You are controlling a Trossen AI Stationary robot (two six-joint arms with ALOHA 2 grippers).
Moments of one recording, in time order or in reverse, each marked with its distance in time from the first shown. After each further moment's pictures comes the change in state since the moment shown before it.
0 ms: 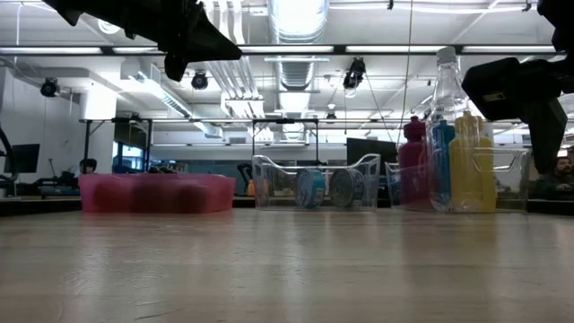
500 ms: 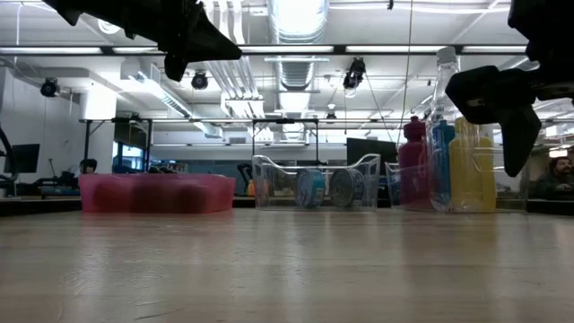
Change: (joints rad) left arm -0.001 0.000 0.000 0.000 0.000 -0.003; right arm -0.061 -0.001 -0.019 0.037 0.000 -0.042
